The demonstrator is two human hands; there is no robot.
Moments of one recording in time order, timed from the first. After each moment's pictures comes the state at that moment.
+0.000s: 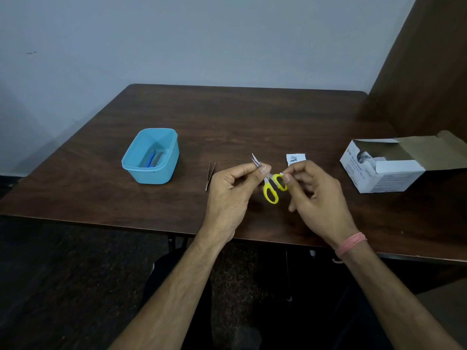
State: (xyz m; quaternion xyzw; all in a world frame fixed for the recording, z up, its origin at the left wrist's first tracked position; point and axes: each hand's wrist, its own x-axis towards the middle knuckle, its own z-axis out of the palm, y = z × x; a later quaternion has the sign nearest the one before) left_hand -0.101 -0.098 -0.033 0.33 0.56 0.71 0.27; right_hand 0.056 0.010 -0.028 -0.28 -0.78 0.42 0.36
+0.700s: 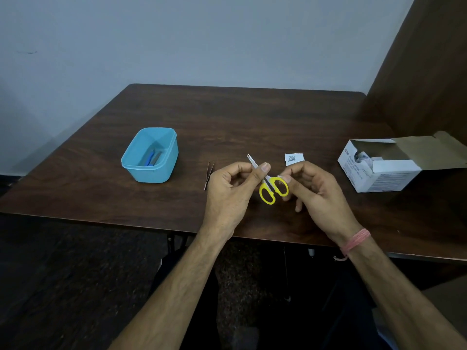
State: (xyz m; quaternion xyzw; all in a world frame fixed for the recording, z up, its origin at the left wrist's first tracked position) left_hand -0.098 -0.098 -0.032 0.32 0.59 0.69 0.25; right_hand 0.063 0.021 -0.027 -0.22 -0.74 0.54 0.32
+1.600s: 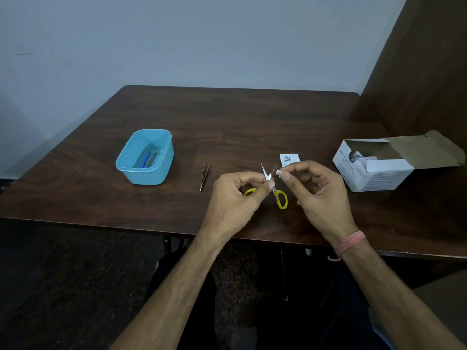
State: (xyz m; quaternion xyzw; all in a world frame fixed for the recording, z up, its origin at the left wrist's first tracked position) left_hand -0.099 -0.097 -0.040 0.43 0.65 0.59 0.22; right_hand 0.066 0.021 -0.033 -0.26 -0.74 0.46 0.41
